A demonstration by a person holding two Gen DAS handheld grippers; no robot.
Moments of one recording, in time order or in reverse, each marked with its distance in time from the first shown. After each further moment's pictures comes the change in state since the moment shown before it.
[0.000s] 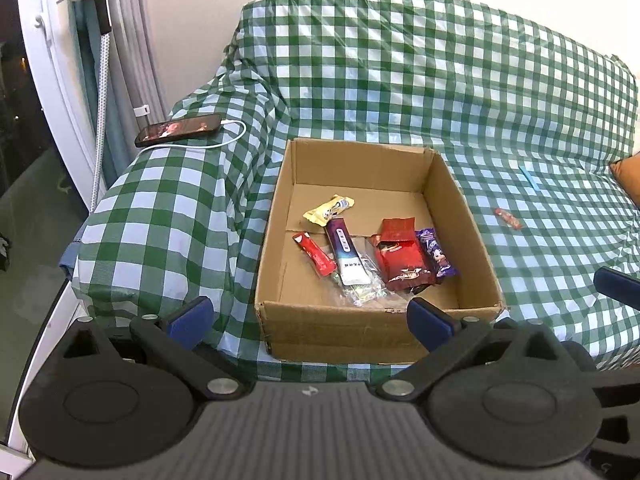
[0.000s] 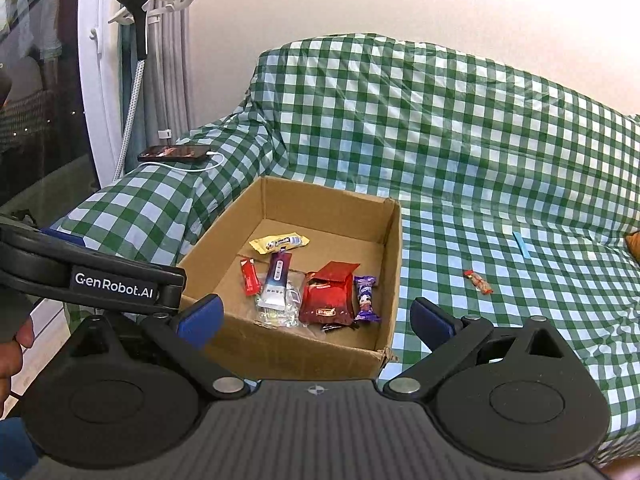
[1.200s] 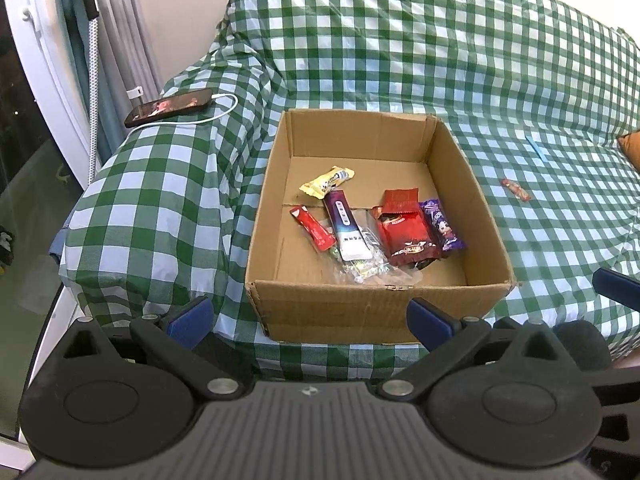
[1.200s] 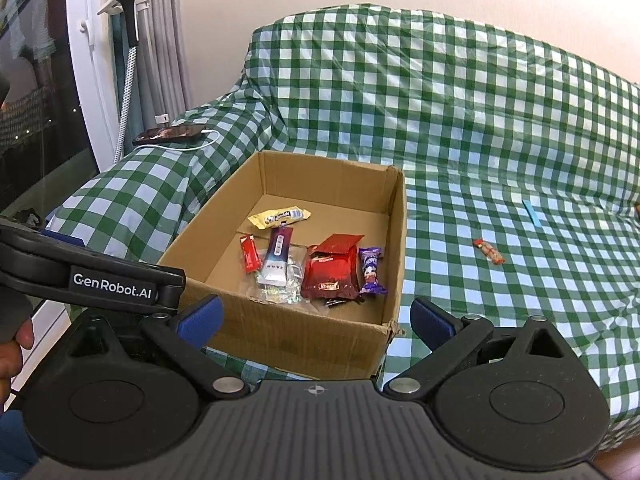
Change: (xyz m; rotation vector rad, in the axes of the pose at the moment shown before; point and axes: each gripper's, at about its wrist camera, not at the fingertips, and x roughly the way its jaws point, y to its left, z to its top) left arm 0.026 -0.011 -0.004 0.038 0.082 0.022; right arm 0.012 -0.017 -0.016 0.045 0.067 0.039
